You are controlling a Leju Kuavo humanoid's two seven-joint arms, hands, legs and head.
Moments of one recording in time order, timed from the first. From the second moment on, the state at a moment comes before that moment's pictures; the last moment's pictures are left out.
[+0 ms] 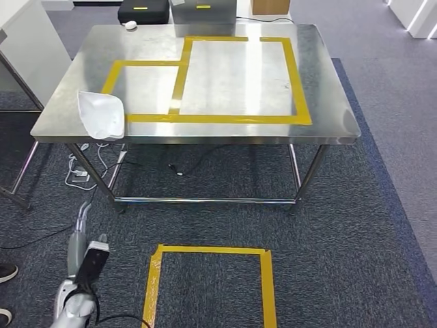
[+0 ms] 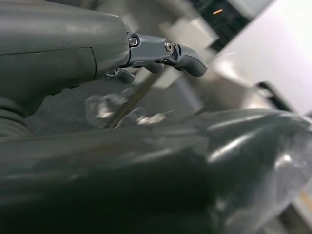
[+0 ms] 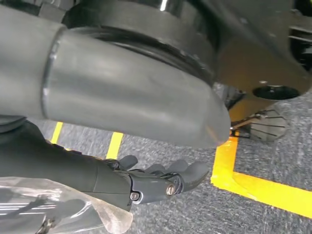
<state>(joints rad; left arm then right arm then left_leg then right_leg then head) -0.04 0.04 -0.08 -1.02 -0.33 0.57 -0.58 -0.03 0.19 -0.61 -0.19 0.82 -0.05 -0.15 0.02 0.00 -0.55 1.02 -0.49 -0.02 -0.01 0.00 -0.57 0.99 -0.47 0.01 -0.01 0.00</state>
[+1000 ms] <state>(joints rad) -0.01 -0.11 0.32 -0.26 -0.38 0.43 -0.44 -0.03 0.21 -0.65 -0.19 0.86 -0.04 -0.08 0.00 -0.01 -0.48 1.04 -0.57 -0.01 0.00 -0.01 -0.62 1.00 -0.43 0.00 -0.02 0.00</state>
